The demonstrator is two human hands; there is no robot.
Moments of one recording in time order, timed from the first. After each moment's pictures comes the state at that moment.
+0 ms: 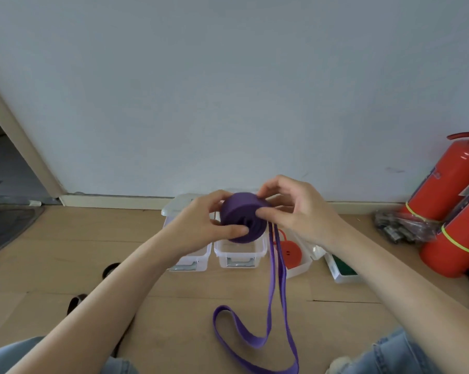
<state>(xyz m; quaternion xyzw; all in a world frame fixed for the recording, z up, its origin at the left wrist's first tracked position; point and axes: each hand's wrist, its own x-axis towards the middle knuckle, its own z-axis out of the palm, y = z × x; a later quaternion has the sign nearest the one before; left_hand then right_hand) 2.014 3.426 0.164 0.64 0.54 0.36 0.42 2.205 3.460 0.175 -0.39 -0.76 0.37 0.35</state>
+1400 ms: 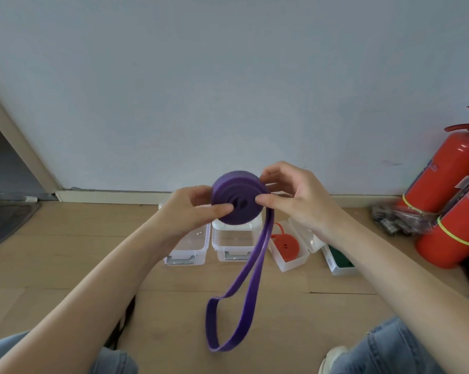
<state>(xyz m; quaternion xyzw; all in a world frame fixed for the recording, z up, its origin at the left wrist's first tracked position) 2.007 3.429 0.163 0.52 0.53 0.43 0.51 2.206 3.464 0.176 -0.41 -0.73 0.40 0.38</state>
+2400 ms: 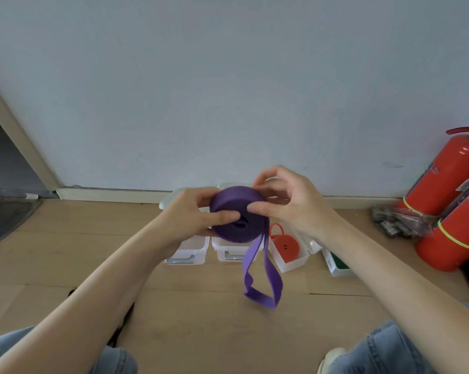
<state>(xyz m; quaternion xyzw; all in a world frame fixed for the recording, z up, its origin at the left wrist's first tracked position) 2.008 3.427 0.161 0.56 0.53 0.41 0.49 2.203 3.462 0.172 -0.38 -0.73 0.43 0.37</state>
